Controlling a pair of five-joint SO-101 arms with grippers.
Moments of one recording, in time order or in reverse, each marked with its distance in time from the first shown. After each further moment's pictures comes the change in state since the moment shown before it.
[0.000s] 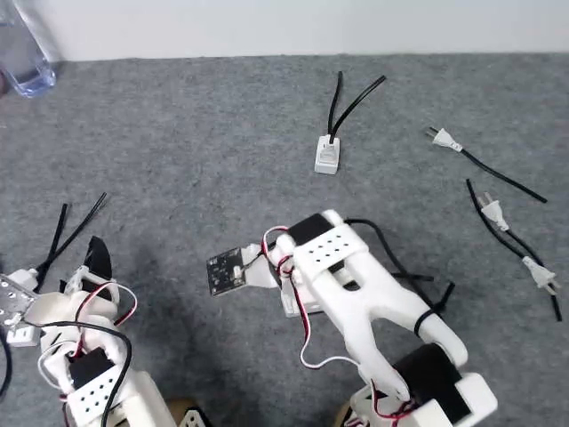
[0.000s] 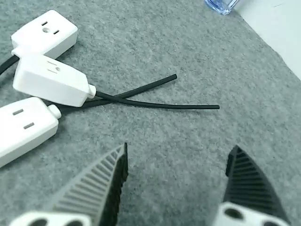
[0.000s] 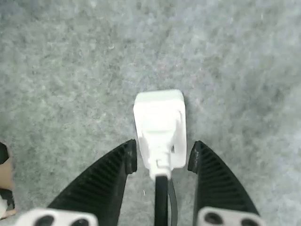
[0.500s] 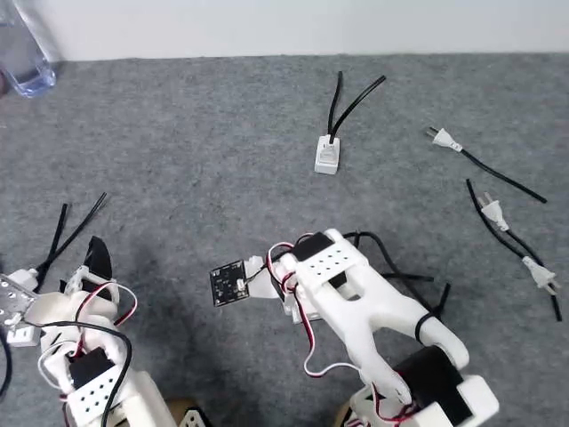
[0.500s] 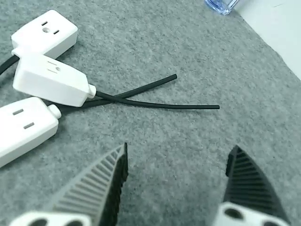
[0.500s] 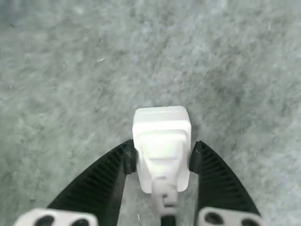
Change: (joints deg) left arm 0.0 0.0 0.0 0.0 0.0; right arm -0.3 -0.5 9.6 -12.8 -0.2
